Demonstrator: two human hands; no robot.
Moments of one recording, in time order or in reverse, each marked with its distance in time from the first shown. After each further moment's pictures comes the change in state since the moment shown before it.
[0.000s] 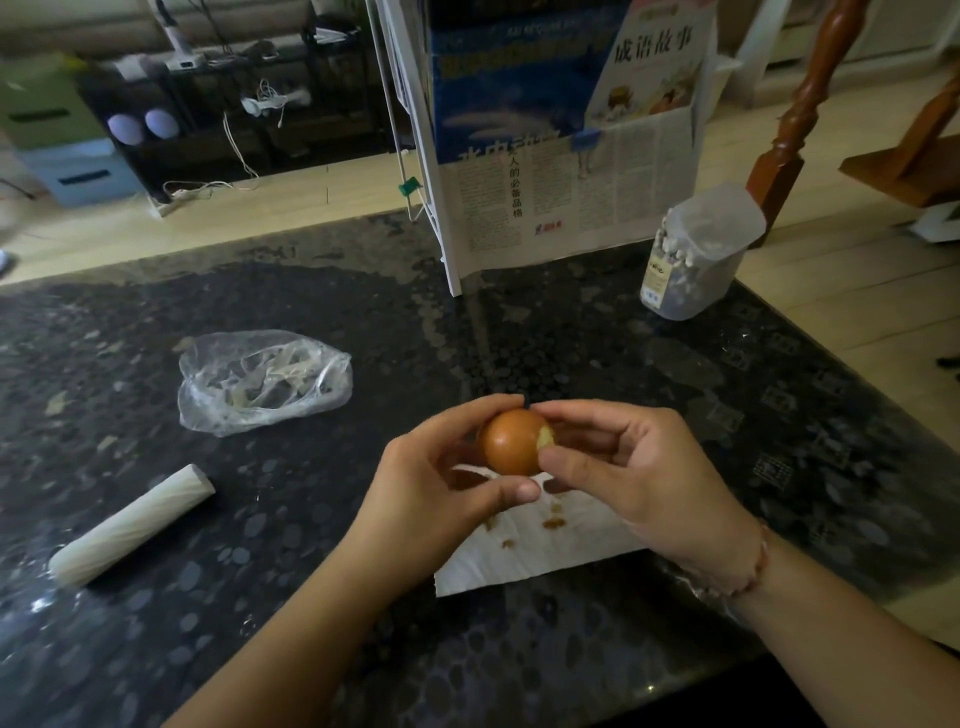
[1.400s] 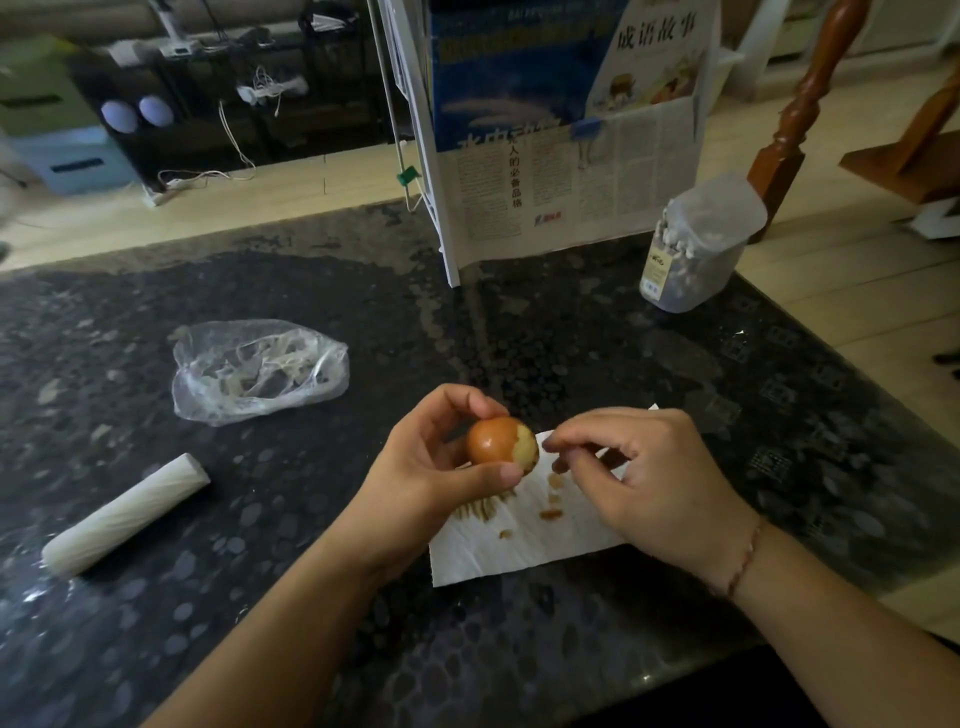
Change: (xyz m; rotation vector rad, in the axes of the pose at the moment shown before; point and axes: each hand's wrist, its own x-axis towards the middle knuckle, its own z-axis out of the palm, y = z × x) left_hand 0.006 -0.006 0.002 -0.572 -0.056 -0.196; right_hand -0.003 0.007 -0.008 -0.787 0.102 -0.351
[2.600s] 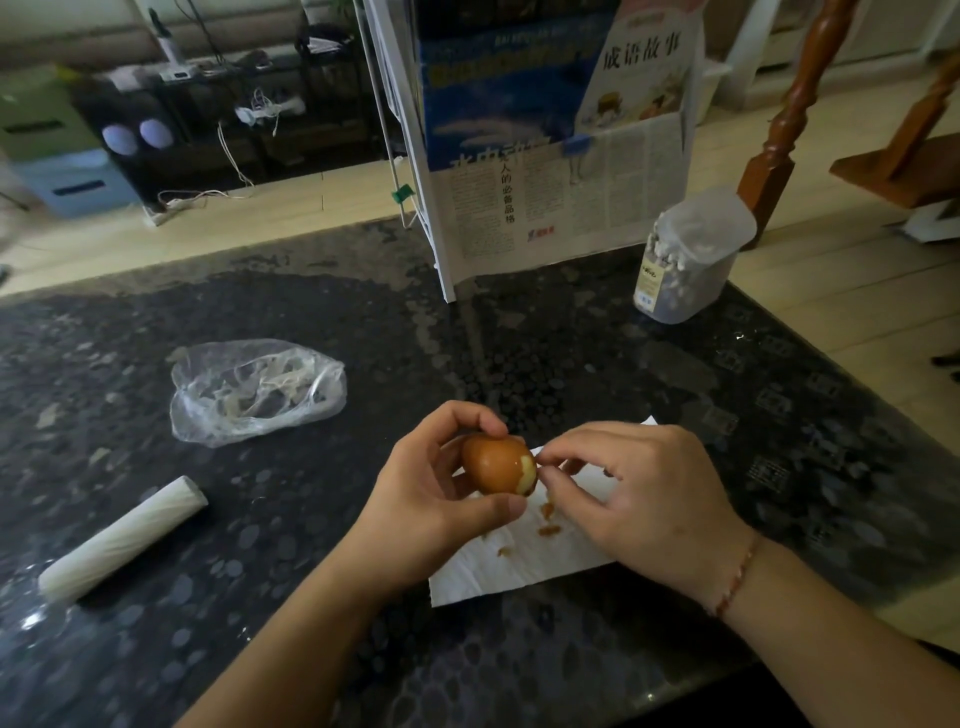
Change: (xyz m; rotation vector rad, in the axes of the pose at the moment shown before) left_hand 0.000 0.003 0.003 0.220 -0.009 0.061; right_hand 0.000 -0.007 -0.001 -0.162 0.013 -0.074
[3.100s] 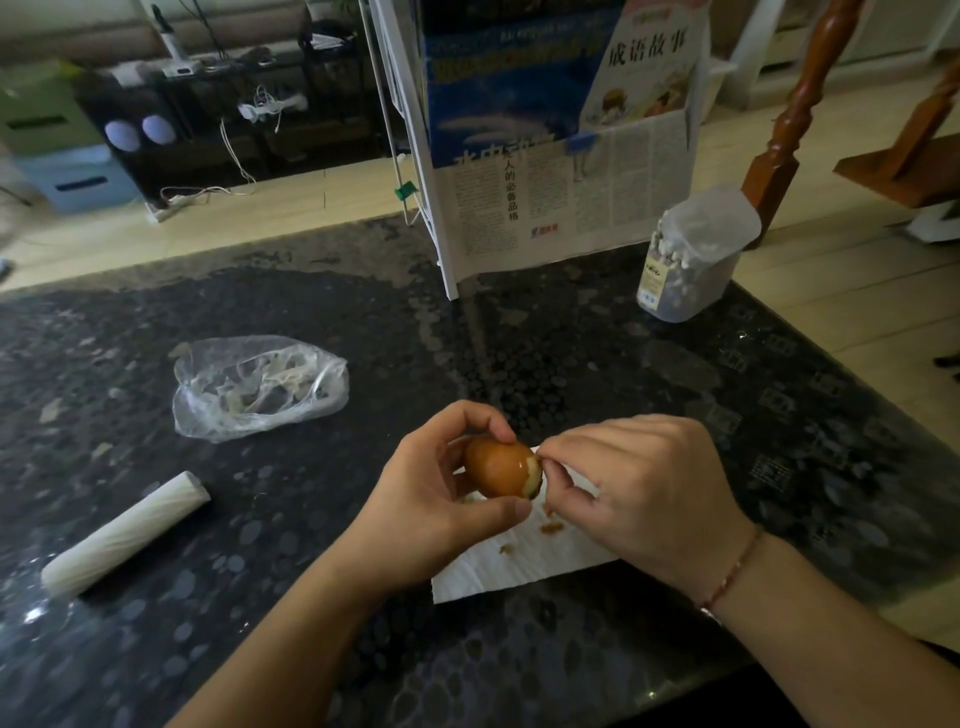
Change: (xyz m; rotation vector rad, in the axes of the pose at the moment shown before) left_hand -0.002 0.004 -0.003 0.118 -0.050 0.012; right_hand 0.004 -0.001 0.001 -0.267 0.115 -0.252
